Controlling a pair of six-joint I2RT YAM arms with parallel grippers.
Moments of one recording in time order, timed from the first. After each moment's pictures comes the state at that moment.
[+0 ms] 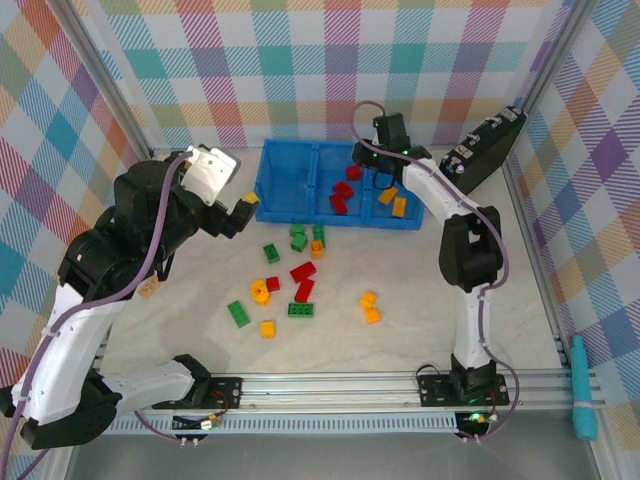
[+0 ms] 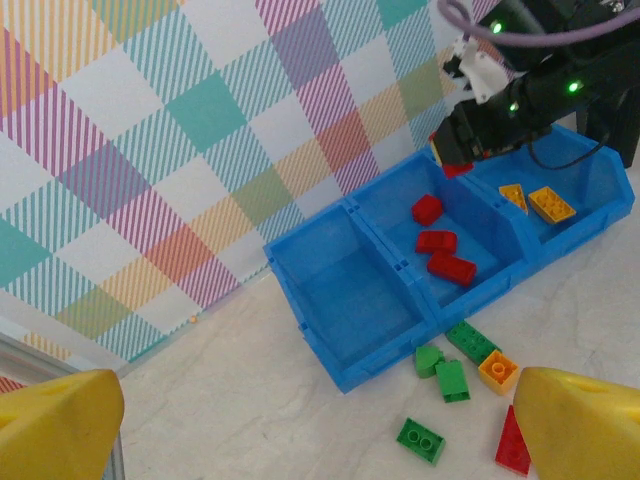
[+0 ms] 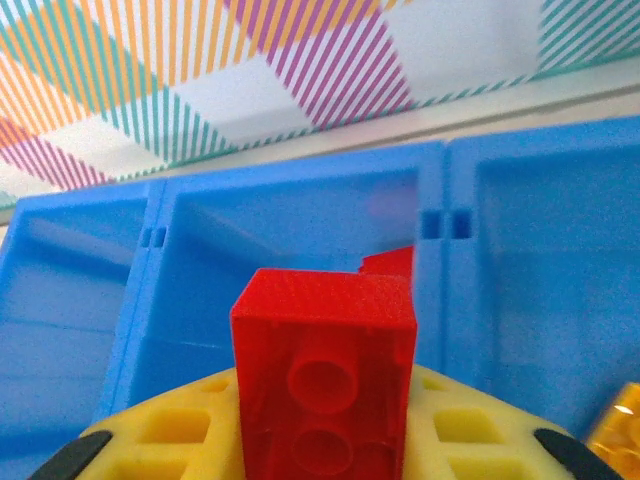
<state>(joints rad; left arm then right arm) -0.65 1.09 1.72 -0.99 -0.30 0.29 0.35 2.16 1.92 -0.42 -0.10 0.49</state>
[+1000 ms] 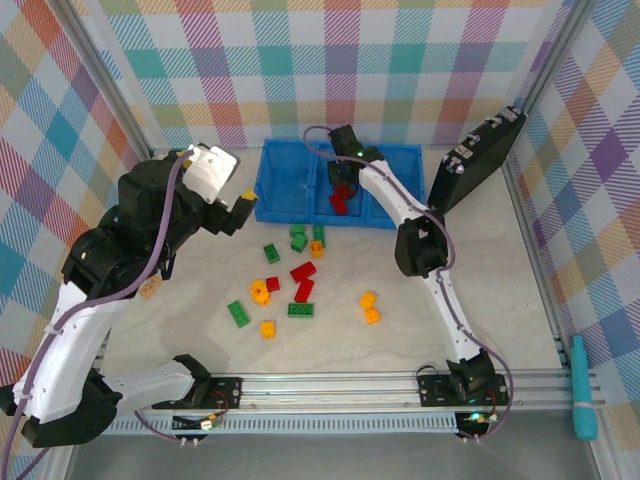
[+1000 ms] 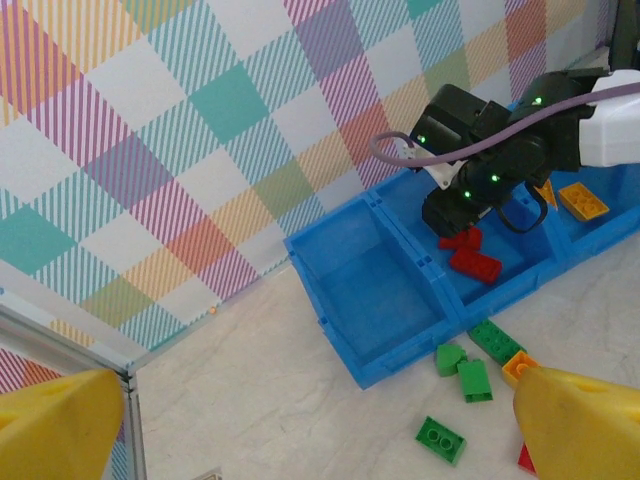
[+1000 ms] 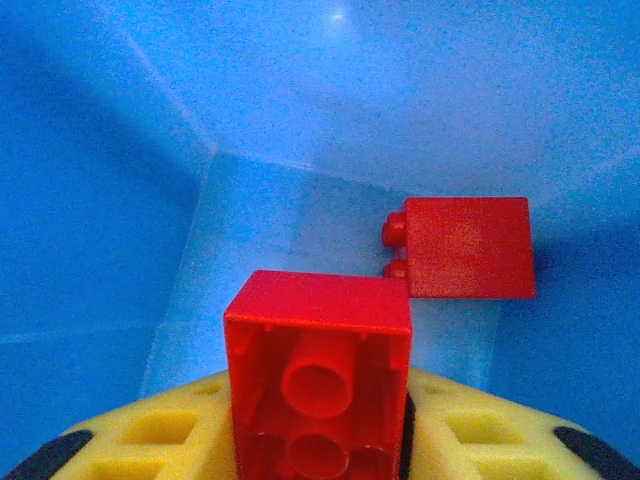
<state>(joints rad) -0.65 1.09 1.71 -0.97 -0.35 0.30 0.48 2.64 2.57 -0.86 0.15 0.25</state>
